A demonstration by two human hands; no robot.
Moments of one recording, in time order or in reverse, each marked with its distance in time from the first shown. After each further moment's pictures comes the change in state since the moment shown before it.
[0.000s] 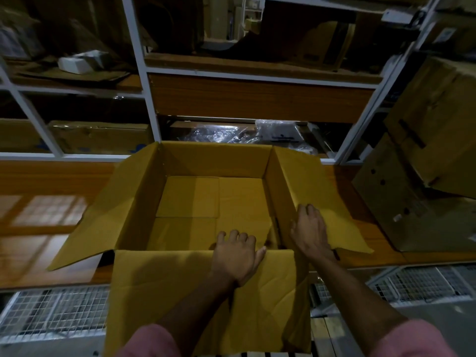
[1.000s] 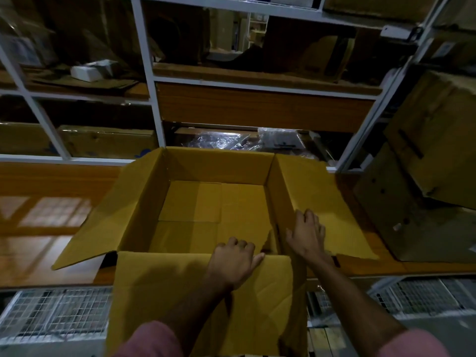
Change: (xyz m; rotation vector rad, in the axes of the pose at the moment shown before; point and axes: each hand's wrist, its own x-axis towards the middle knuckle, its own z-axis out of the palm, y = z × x) left_hand -0.003 -0.006 -0.005 -0.014 -0.113 0.033; right_hand 0.003 0.000 0.004 0.014 -0.107 0.036
